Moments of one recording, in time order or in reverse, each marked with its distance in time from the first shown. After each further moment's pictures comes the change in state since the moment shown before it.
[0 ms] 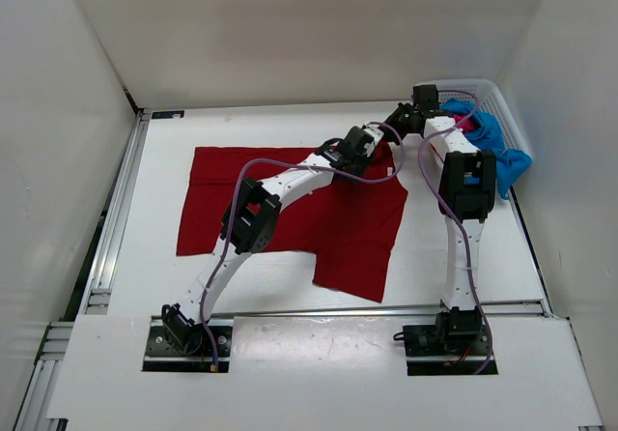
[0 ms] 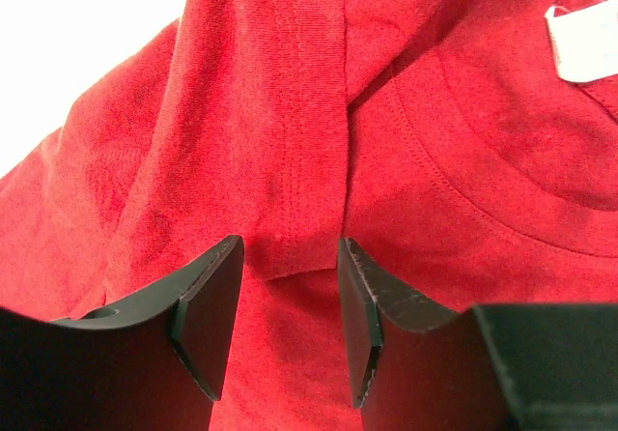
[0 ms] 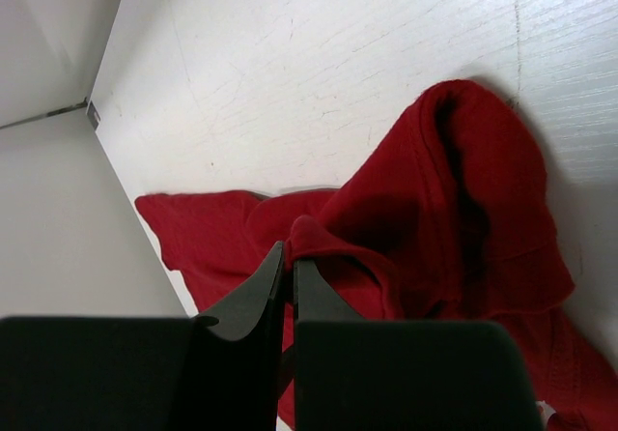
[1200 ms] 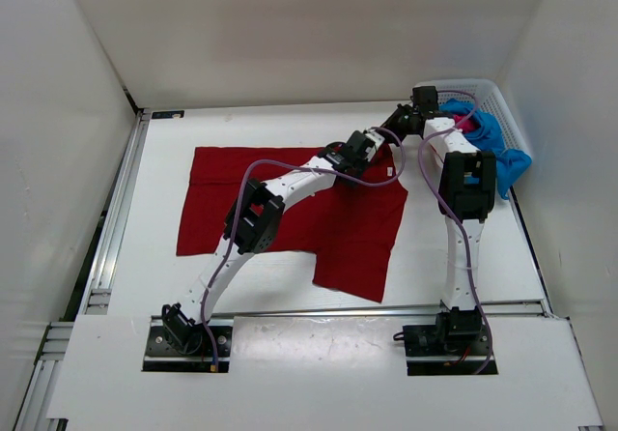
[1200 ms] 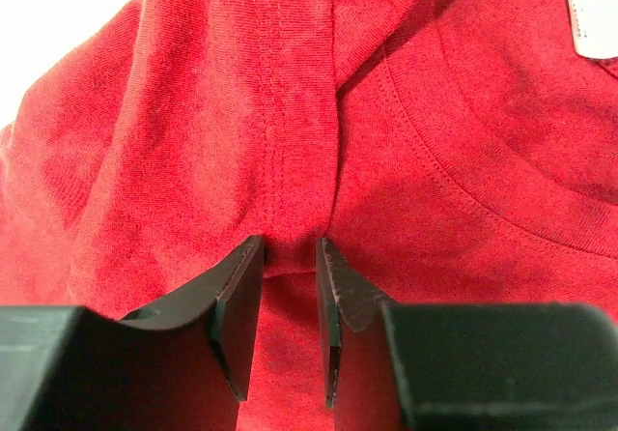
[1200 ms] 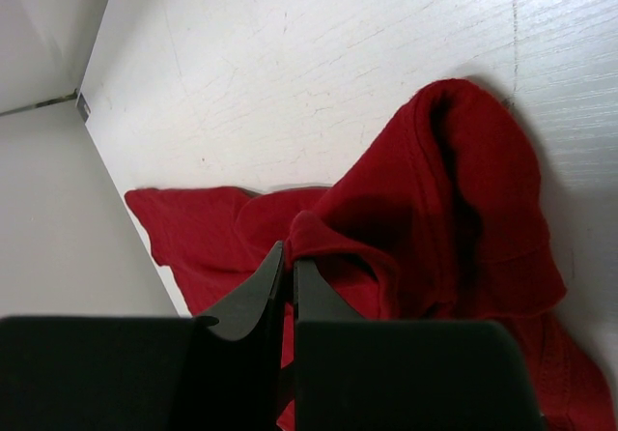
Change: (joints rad) left arm -0.008 0.033 0.013 -0.015 0.001 -0.001; right arm 0.000 0.000 -0.014 0.007 -0.006 -0.028
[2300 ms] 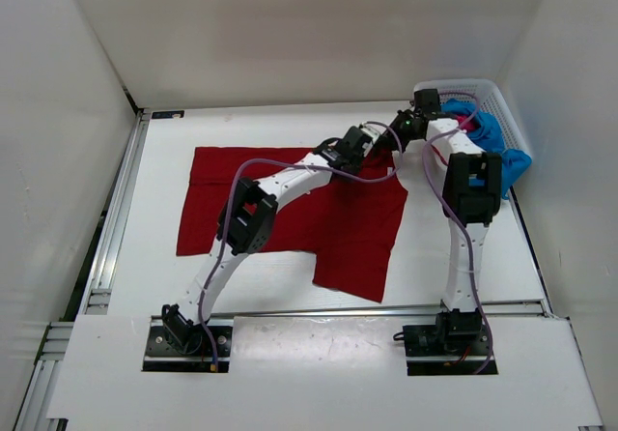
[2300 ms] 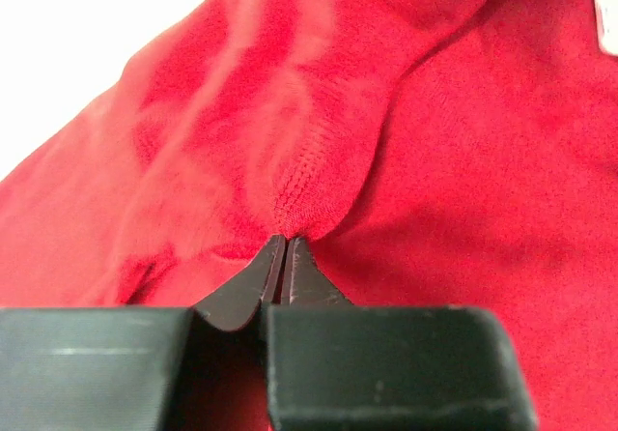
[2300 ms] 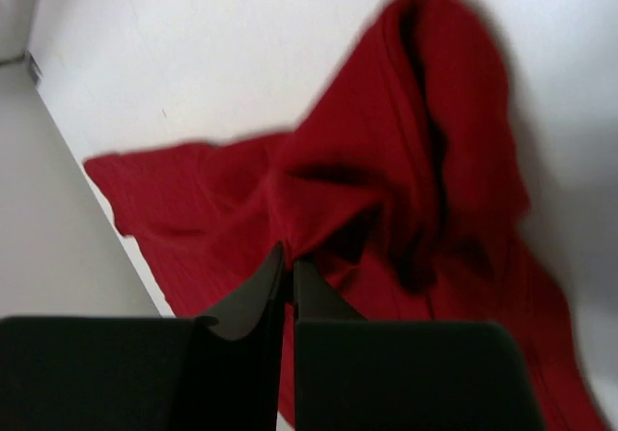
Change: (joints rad) left arm 0.010 -0.061 -0.040 -0.004 -0.055 0.000; right arm 0.000 -0.062 -0.070 -0.070 0.001 -0.093
